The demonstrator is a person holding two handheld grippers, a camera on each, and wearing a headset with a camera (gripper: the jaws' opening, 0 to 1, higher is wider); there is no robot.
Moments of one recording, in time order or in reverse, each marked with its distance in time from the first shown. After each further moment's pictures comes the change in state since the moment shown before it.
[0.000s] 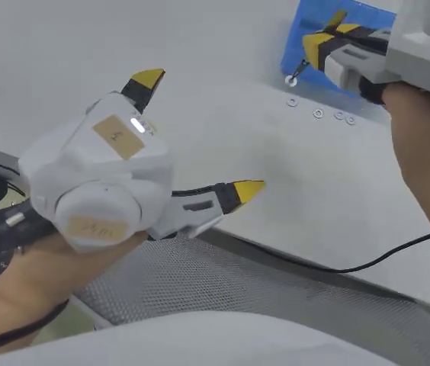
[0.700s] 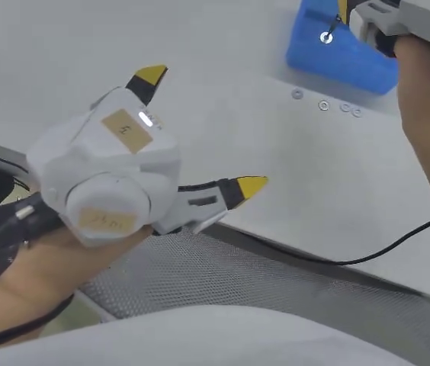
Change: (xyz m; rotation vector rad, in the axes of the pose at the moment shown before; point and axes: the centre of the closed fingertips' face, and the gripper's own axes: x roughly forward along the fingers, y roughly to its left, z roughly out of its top) left arm 0.002 -0.002 -0.005 0.008 0.029 -0.001; right arm 0.032 -0.061 -0.010 0.002 0.006 -0.170
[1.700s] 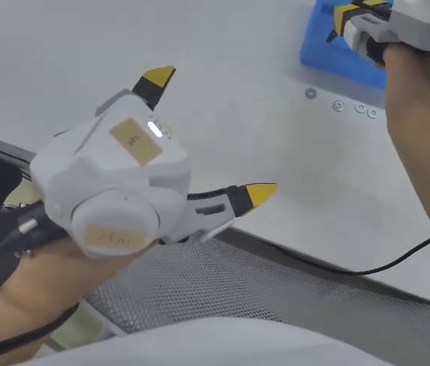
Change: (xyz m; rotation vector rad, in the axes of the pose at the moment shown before) left arm 0.001 0.001 -0.006 0.000 0.021 0.001; right arm 0.030 0.004 -0.025 0.106 0.038 0.026
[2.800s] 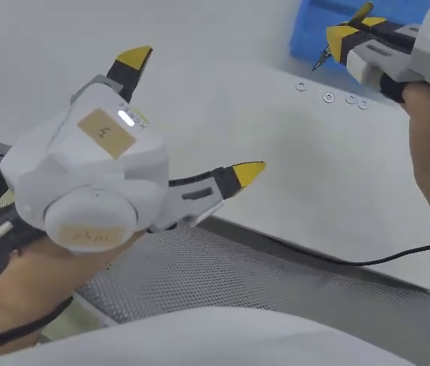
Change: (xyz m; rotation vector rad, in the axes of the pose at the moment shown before) left arm -0.008 0.010 0.015 0.010 -0.061 0.064; right arm -0.058 0.039 -0.011 -0.045 -0.020 0.109
